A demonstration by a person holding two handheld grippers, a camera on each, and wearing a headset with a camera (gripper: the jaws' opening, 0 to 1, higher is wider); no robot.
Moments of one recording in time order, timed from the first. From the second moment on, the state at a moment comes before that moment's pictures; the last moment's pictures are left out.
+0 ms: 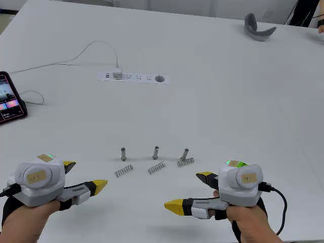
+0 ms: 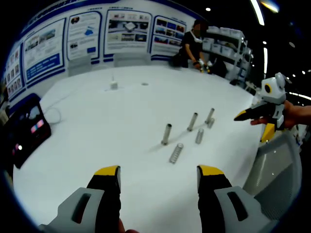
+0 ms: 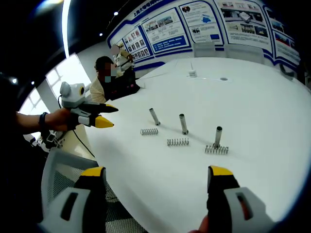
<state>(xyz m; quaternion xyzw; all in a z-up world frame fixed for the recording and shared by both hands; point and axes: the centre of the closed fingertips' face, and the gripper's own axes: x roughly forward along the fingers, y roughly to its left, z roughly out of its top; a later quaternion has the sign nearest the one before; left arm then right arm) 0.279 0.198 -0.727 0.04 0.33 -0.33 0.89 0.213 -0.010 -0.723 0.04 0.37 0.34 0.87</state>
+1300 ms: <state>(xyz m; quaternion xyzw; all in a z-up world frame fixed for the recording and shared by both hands) 0.276 0.160 -0.746 0.15 0.34 -0.41 0.84 0.202 -0.013 -0.730 0.00 0.38 0.36 0.85</state>
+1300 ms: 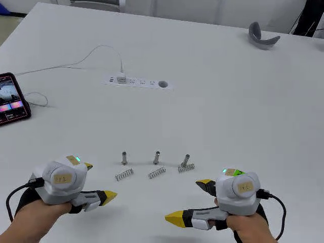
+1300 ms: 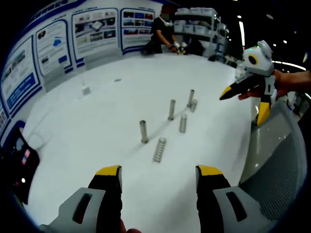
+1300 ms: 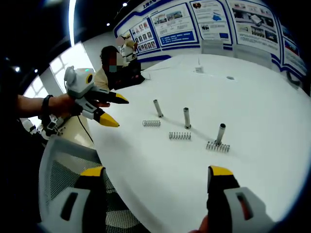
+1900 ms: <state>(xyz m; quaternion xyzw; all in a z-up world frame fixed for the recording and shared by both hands) 0.296 0.133 -0.765 0.14 0.34 -0.41 0.83 0.198 -0.013 -0.732 0.01 0.39 0.35 0.85</state>
